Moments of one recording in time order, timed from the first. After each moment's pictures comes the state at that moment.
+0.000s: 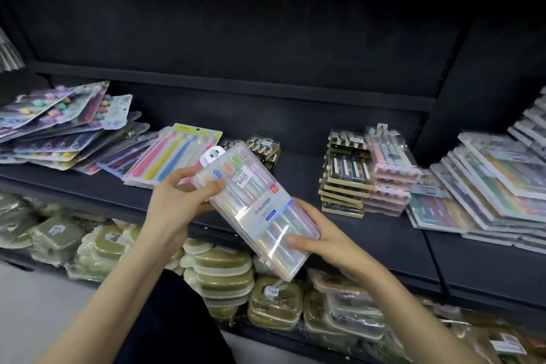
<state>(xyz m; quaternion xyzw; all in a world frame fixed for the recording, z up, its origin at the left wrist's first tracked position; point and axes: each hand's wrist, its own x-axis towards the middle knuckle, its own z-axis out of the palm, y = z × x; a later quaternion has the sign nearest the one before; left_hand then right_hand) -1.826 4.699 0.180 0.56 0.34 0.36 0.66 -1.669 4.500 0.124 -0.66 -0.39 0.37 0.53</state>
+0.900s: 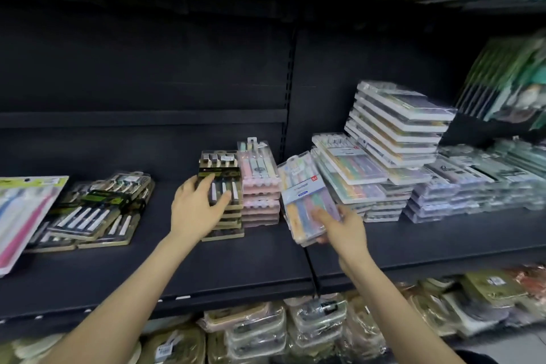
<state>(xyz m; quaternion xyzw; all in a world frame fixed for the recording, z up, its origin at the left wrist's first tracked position) -1.617 4.588 0.156 0.93 0.20 0.19 0.25 -1.568 4.339 0.138 -0.78 0.04 0.00 0.62</state>
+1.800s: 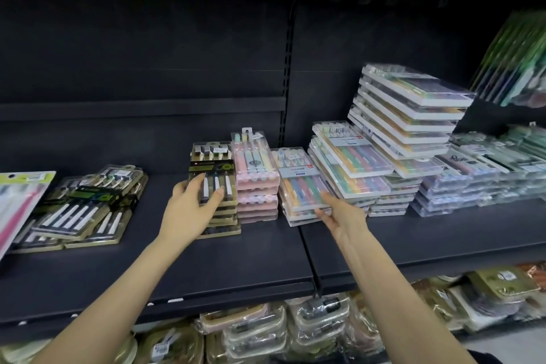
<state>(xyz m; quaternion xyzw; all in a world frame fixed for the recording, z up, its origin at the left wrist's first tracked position) -1.609 4.594 0.139 0.90 0.21 0.17 0.35 -1.517 4.346 0.136 -0.51 0.21 0.11 0.83</state>
